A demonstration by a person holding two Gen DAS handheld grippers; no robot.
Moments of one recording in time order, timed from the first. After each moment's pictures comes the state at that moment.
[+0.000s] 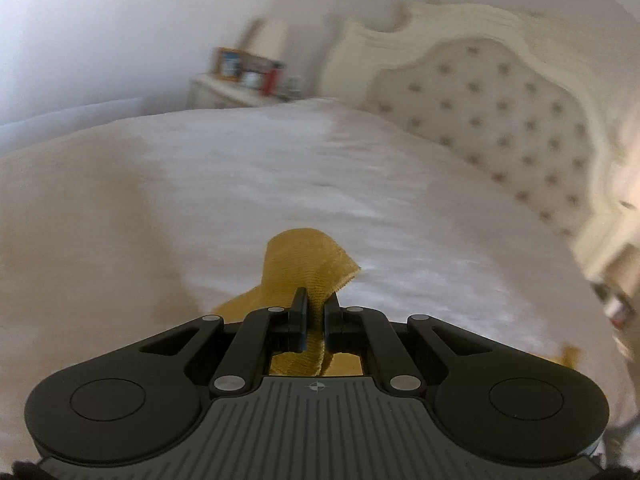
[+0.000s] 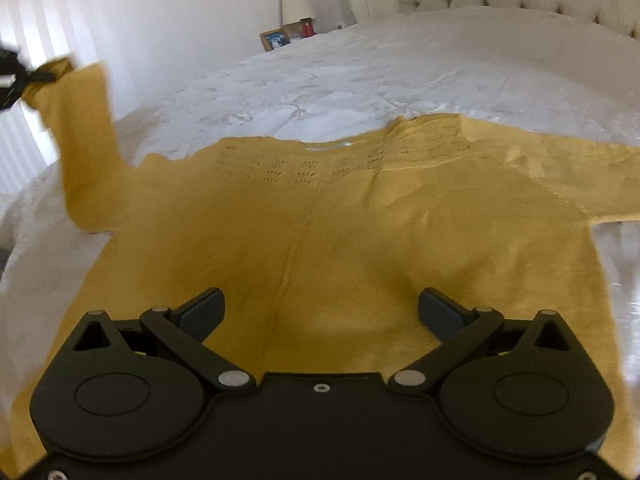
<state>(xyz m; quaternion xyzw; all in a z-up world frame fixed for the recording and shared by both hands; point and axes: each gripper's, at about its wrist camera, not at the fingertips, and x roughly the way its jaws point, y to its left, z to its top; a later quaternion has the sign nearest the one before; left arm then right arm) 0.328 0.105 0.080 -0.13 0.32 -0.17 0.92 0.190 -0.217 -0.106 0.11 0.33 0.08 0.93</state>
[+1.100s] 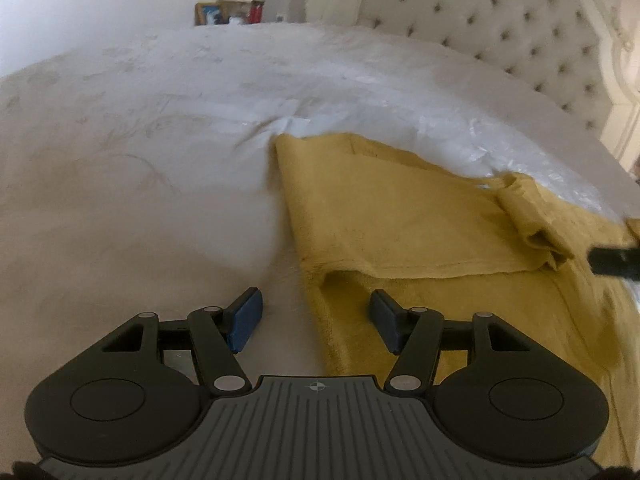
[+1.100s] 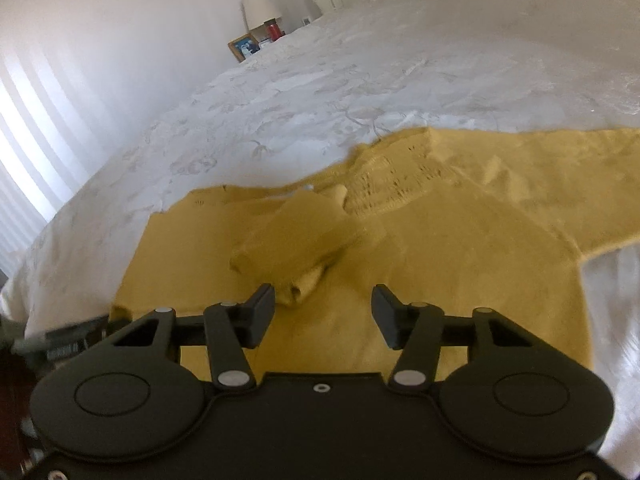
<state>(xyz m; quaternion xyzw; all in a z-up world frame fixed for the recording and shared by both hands) 0.294 0.076 -0.092 -0.03 0.36 -0.15 0.92 0.252 -0.256 -0.089 0.20 0.36 0.07 0.91</state>
